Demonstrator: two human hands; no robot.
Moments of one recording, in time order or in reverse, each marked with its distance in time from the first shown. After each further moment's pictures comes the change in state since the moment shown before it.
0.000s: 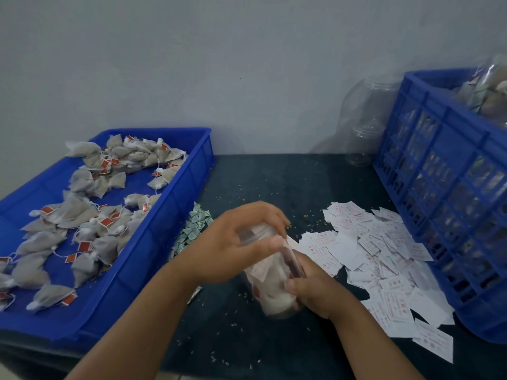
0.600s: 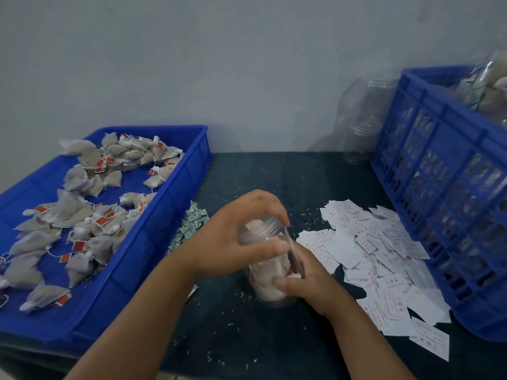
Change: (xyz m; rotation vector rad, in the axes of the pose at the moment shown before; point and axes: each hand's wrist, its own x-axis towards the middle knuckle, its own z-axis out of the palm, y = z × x) left_hand 0.011 -0.001 0.000 0.078 -0.008 0.031; right_hand -0.002 -0.001 -0.003 -0.179 0.163 -0.113
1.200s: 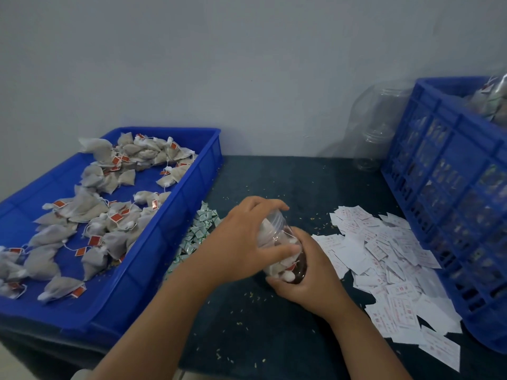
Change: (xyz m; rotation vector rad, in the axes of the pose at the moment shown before) left_hand -0.009 -0.012 0.011 0.296 0.080 -0.317; right_hand 0.003 0.005 0.009 -0.471 0.245 -0.092
